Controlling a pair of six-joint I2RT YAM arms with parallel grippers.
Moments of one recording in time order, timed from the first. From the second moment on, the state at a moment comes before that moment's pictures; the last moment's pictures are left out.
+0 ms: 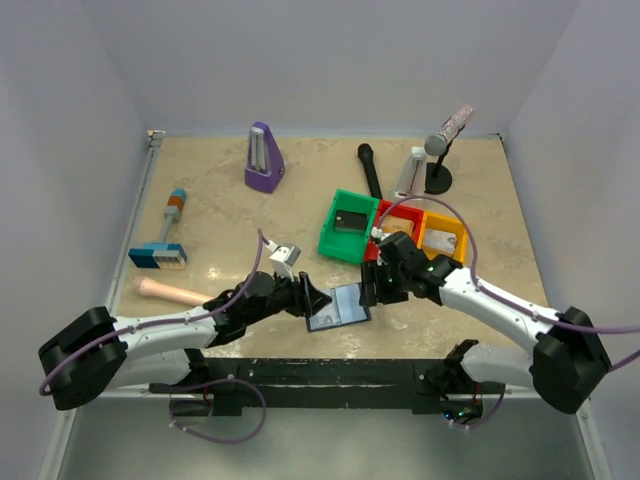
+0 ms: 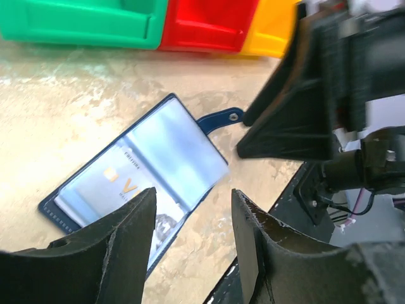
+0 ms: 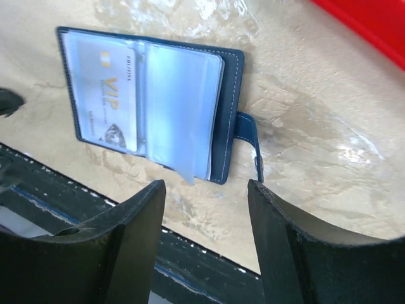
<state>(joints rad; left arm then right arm) -0.96 1.13 0.32 0.47 0.00 -0.71 0.69 1.22 0.70 -0.52 -0.14 0.54</state>
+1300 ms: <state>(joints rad) -0.94 1.30 0.34 0.35 -0.09 -0.83 0.69 1.51 0.68 -0.07 -0.47 0.59</state>
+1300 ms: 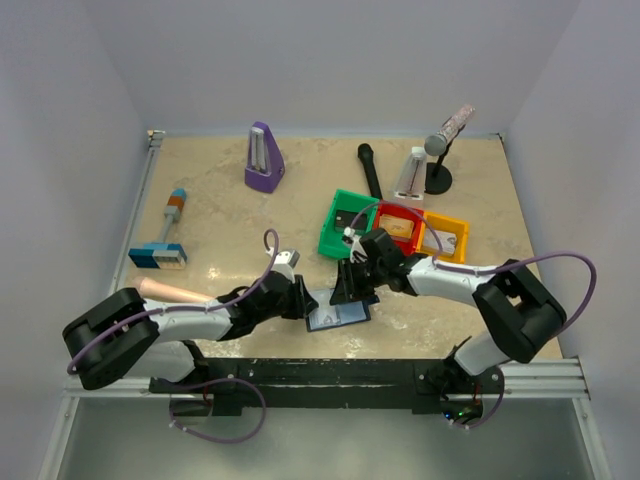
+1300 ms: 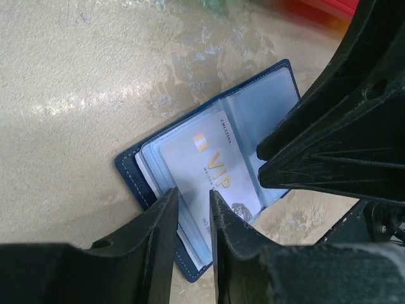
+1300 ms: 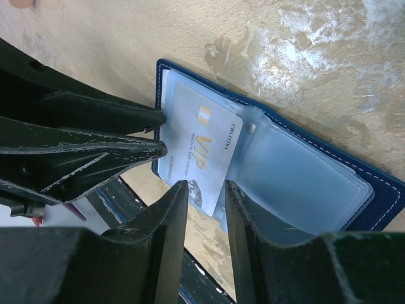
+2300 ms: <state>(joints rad) -0.94 1.35 0.38 0.30 -0.16 -0.90 0.68 1.57 0.63 0.06 -0.54 0.65</state>
